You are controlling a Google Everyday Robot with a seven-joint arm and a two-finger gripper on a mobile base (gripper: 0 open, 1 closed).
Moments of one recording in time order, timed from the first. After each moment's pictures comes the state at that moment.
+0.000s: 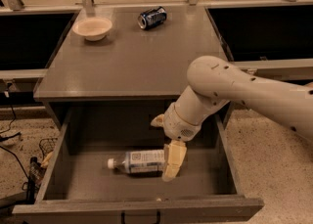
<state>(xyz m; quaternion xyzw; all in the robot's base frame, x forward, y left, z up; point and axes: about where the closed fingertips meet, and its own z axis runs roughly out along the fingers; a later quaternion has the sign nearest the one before) 0.449 -0.011 0.709 -0.72 0.64 0.22 0.14</state>
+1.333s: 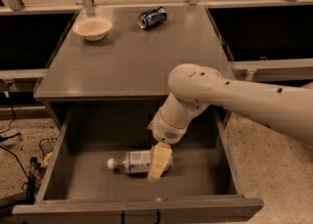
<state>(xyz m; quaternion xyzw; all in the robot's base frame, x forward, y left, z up) 0.460 0.011 0.680 -0.68 0.70 0.20 0.11</state>
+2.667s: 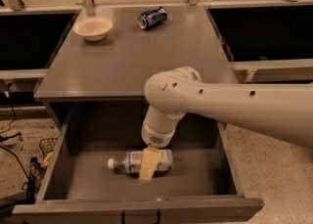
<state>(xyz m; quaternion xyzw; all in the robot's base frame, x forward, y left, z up) 0.465 0.018 0.666 -0.65 0.75 0.11 0.08</state>
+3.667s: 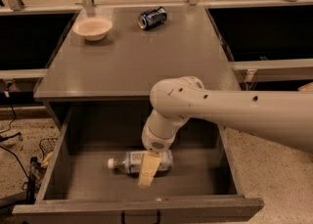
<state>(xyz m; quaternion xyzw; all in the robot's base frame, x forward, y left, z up) 0.459 0.029 0.650 -0.67 0.72 0.15 0.10</state>
